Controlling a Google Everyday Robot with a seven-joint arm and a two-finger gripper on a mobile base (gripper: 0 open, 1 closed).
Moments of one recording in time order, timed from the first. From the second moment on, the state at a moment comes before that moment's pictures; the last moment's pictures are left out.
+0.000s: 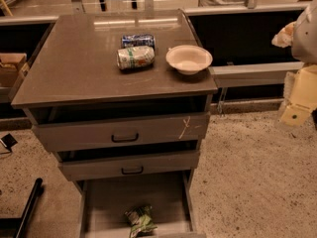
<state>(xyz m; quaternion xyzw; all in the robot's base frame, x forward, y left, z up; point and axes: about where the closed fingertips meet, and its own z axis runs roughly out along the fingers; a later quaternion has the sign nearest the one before) 0.438 -0.217 0.976 -0.60 0.78 -0.03 0.16</state>
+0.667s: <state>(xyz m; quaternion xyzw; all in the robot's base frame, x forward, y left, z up) 0.452 -0.204 0.928 -0.60 0.79 0.02 0.14</state>
